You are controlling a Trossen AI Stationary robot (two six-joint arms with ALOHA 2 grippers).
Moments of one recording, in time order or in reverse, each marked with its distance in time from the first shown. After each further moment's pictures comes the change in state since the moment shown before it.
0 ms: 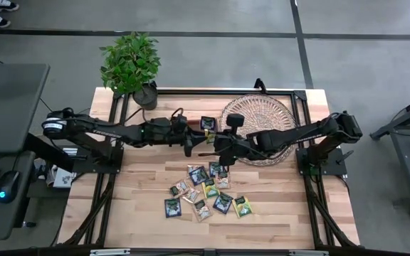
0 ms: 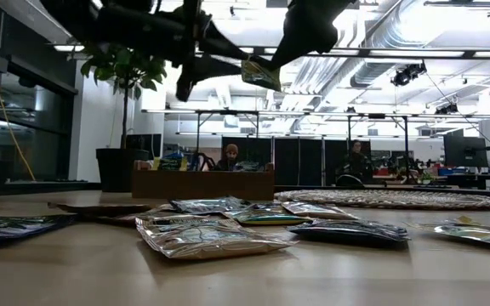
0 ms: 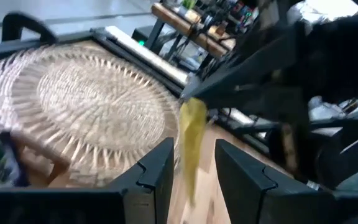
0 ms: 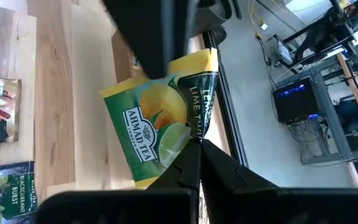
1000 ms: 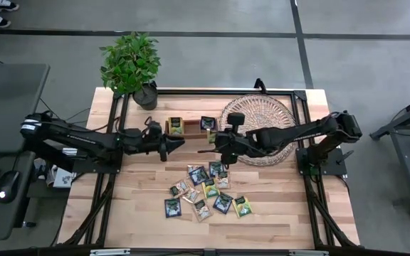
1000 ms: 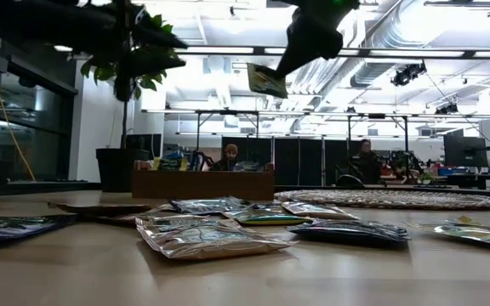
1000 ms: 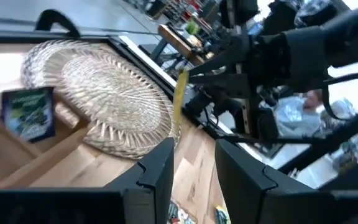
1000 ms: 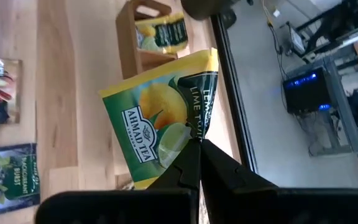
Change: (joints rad) left arm -0.149 -0.371 -0.311 0.009 -0.206 -0.146; right arm -0.027 0.001 0.002 -0.057 -0.052 0.015
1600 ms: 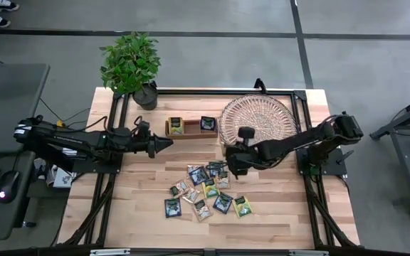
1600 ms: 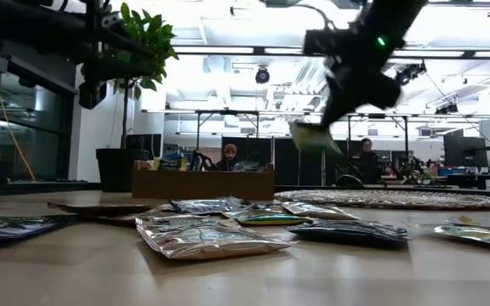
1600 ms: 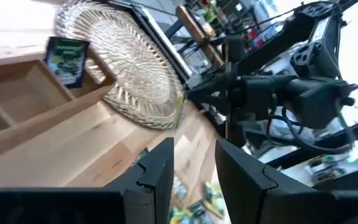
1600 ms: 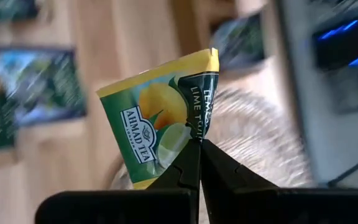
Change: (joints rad) left arm -0.001 -0.296 -0.075 -0.304 0.011 -0.233; right arm 0.072 0.000 -0.202 -0.090 -0.004 0.265
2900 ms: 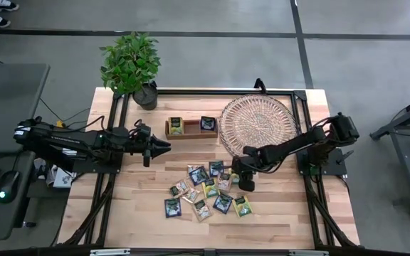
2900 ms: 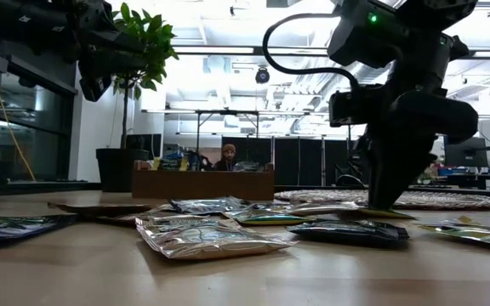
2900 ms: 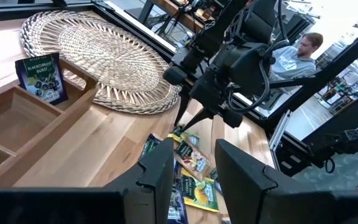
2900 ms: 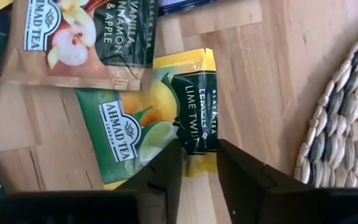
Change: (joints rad) left arm -0.001 -0.073 0.001 -0.095 0.127 0.324; right arm 0.004 0.100 -0.301 0.278 -0.636 0.295
